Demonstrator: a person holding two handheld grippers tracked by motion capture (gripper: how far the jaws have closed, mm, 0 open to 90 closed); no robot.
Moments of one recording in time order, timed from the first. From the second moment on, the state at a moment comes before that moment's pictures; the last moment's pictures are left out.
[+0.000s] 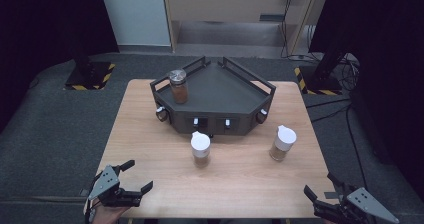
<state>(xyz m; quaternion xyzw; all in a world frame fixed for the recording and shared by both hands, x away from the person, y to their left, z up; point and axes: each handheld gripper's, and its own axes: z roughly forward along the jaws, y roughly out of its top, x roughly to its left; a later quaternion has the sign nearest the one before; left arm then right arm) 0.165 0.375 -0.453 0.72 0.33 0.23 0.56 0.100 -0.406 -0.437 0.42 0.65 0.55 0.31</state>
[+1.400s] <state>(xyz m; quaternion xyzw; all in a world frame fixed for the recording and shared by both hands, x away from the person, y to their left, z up) 0.166 0.376 -0.454 0.73 0.34 0.22 0.56 0.156 -0.357 -0.400 0.35 0.70 0.57 0.26</state>
